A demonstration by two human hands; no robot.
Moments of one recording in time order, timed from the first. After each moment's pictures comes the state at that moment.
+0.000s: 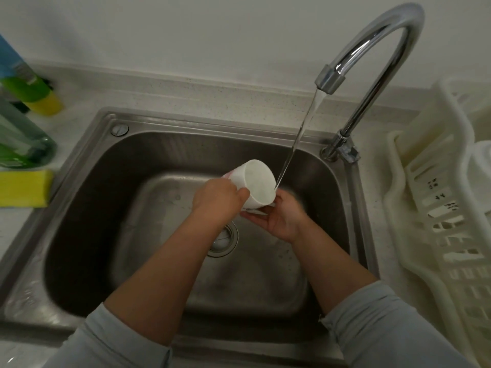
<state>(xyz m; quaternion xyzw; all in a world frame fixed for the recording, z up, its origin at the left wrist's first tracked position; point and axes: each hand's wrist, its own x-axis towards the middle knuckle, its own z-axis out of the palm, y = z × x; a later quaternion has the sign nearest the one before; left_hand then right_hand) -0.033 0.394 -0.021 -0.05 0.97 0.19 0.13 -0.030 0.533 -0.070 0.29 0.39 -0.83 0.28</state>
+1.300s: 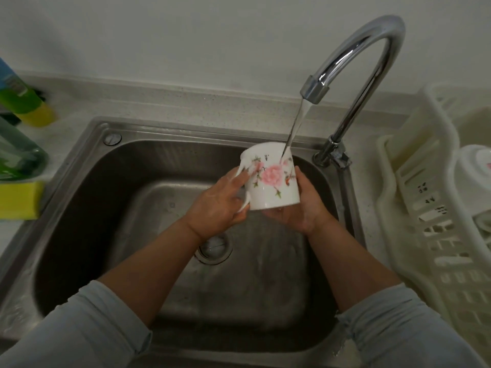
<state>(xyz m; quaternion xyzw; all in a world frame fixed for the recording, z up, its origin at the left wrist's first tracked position) -0.037 0.379 -0.046 0.37 0.90 0.17 -0.16 -0.047 0.575 -0.046 0.22 0.36 -0.87 0.26</state>
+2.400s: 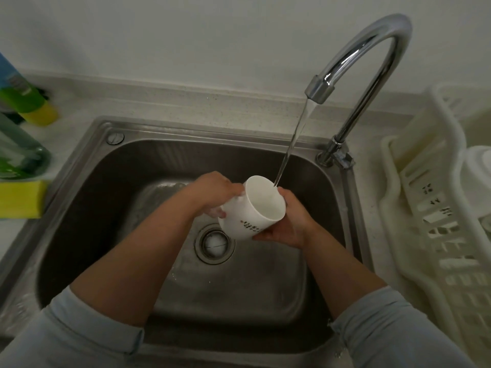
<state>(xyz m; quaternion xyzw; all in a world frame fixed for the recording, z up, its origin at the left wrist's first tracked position) -0.059 0.385 0.006 -0.11 0.85 0.41 0.31 -0.033 0.558 -0.077 0.23 0.48 -0.78 0.34</state>
